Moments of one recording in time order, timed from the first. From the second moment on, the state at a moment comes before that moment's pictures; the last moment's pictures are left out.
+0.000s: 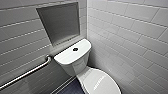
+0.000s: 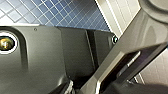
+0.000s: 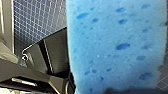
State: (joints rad) left arm 1.36 2.45 -1.70 0.10 -0.10 0.05; right arm -1.36 2.06 -1.55 0.08 -0.01 0.25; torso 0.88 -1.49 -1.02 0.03
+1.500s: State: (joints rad) left arm 0.92 2.60 -1.89 -0.24 0.03 -0.02; right arm -1.63 2.17 -1.56 -0.02 0.33 0.24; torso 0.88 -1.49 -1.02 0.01
